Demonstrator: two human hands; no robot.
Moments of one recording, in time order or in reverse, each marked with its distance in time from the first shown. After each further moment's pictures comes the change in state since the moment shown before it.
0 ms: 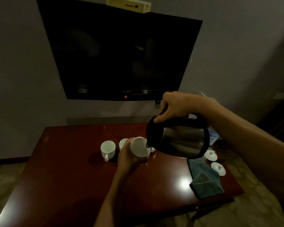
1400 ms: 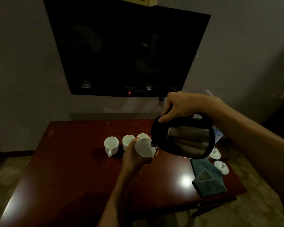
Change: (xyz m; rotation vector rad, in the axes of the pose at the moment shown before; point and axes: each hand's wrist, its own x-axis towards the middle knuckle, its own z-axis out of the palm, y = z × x) left_hand -0.012 0.001 0.003 -0.023 -0.047 -0.130; right_hand 0.009 0.002 0.011 -0.058 -0.050 0.050
